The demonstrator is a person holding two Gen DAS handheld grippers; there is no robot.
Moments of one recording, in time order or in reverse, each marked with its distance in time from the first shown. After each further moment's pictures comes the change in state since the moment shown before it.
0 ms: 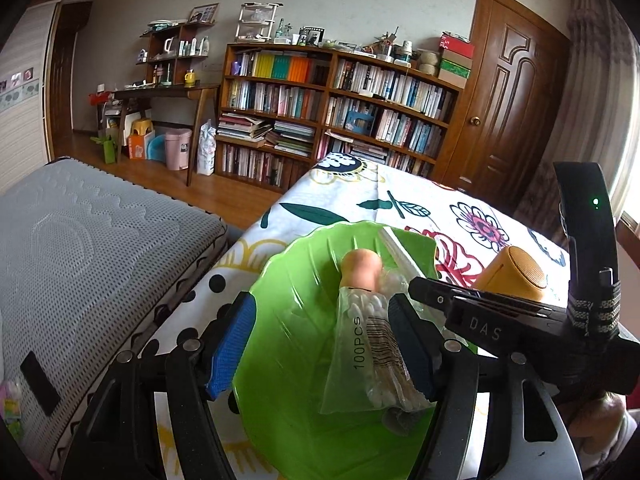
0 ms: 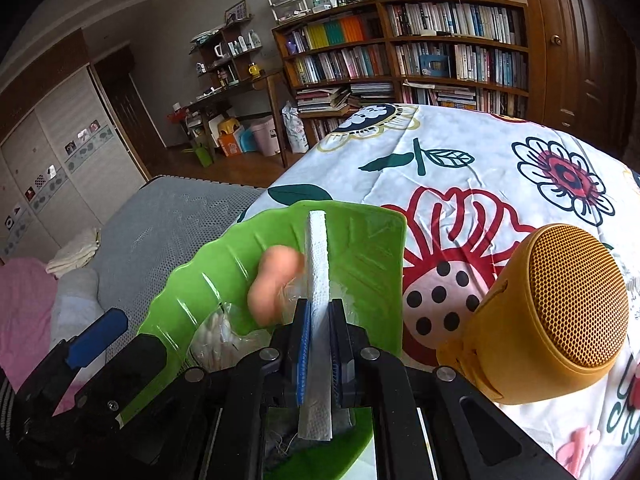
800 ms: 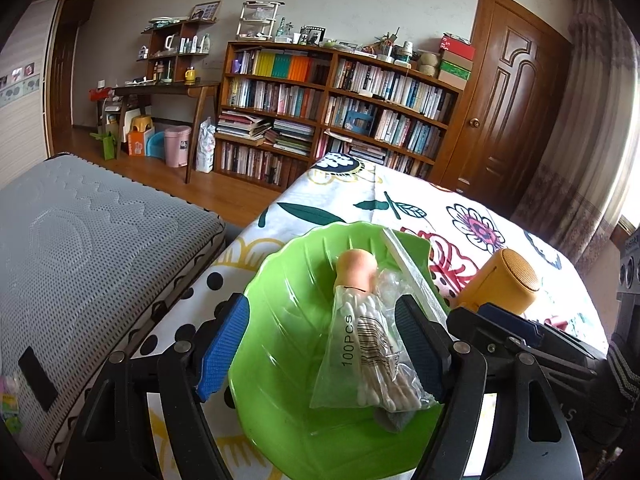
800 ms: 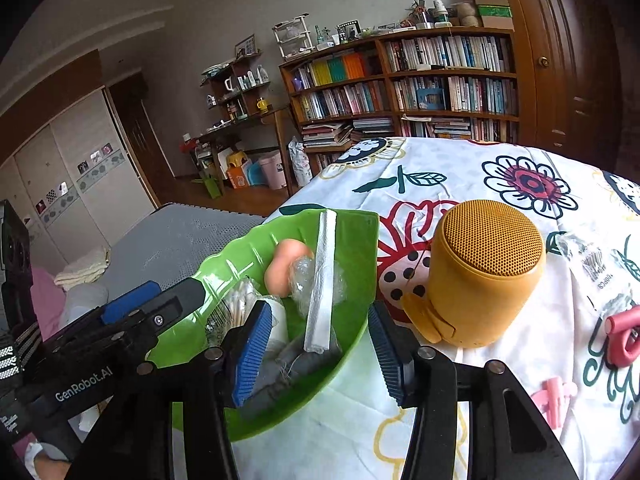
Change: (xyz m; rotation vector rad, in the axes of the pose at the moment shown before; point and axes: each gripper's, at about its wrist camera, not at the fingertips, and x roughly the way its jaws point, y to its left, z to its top) left arm -0.005 -0.002 0.002 -0.008 0.003 -0.010; right arm -0.056 -0.002 -0.036 -0.004 -0.139 0.018
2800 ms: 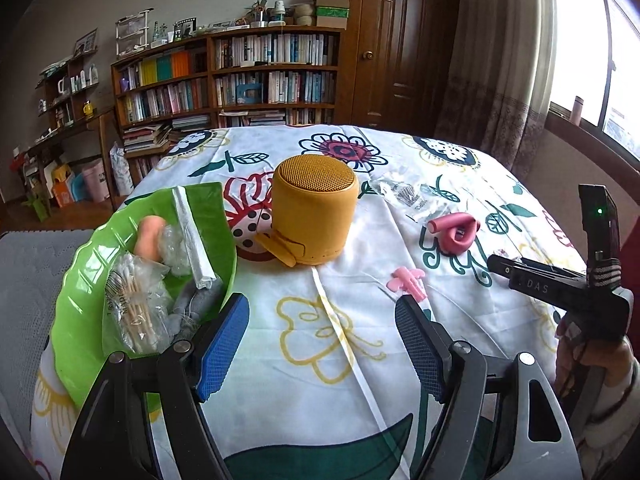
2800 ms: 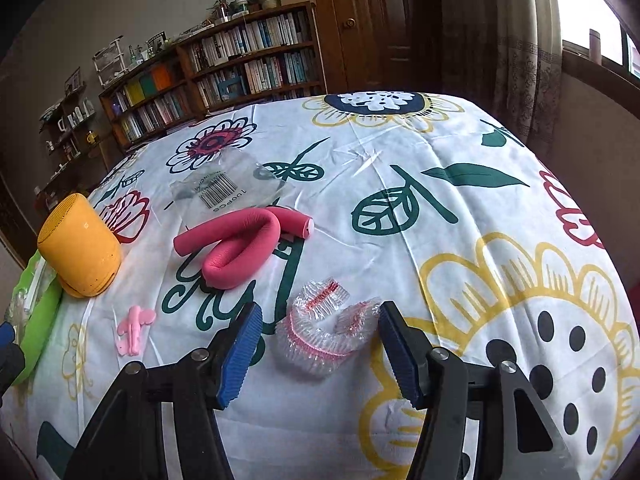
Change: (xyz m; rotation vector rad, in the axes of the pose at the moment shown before) left arm -0.008 -0.157 -0.052 0.339 0.133 -0.187; right arm -0.111 -0.215 -0.070 0.325 0.024 -0.509
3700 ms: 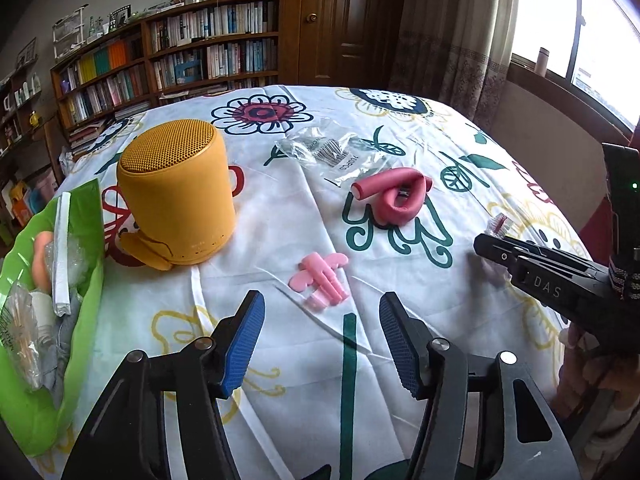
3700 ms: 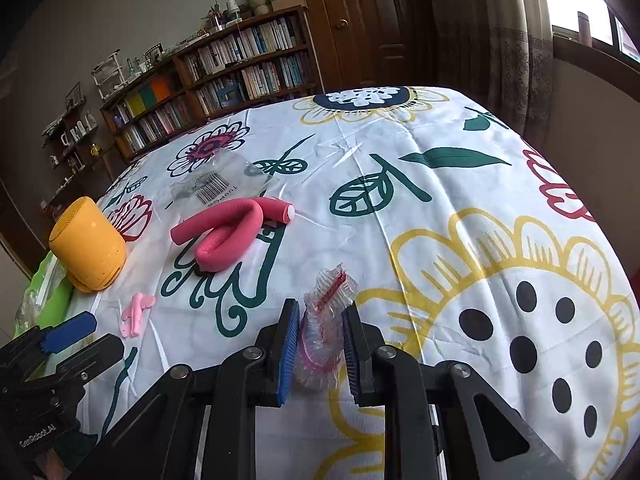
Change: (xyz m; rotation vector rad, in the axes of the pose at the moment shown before) left arm 0.068 -0.065 0.005 0.121 0.137 -0.130; right arm -0.013 -0.020 -0.013 0.039 -0.008 0.026
